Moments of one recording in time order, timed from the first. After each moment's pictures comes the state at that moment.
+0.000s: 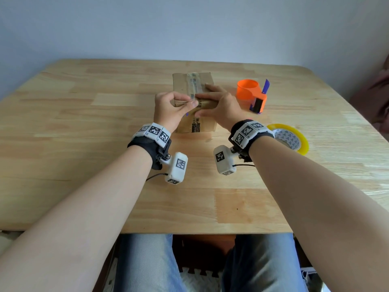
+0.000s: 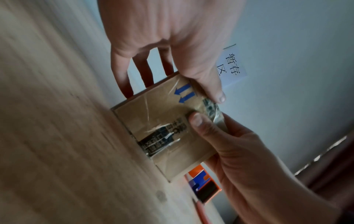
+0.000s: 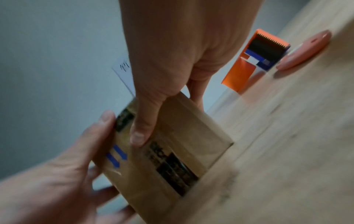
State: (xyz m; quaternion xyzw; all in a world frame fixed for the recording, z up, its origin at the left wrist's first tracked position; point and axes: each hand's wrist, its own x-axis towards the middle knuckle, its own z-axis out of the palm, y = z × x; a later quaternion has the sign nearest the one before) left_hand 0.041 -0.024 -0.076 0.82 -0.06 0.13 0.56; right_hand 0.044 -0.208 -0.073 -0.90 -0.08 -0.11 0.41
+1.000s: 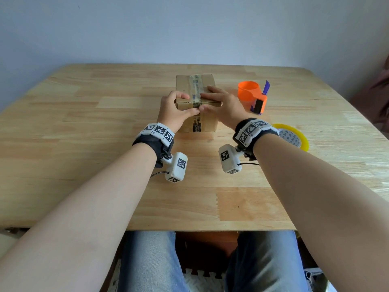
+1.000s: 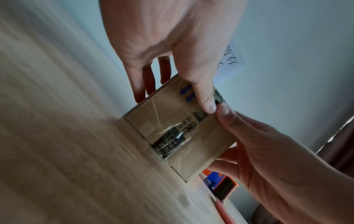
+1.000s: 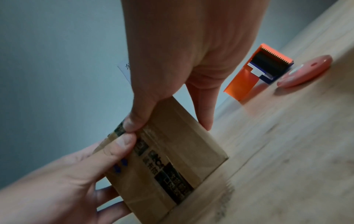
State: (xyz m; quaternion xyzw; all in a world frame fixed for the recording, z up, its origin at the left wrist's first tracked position) left_hand 0.038 -0.021 -0.073 0.84 -0.08 0.11 0.52; right_hand 0.038 -0.212 -0.064 -0.91 -0.09 -0.10 0.40
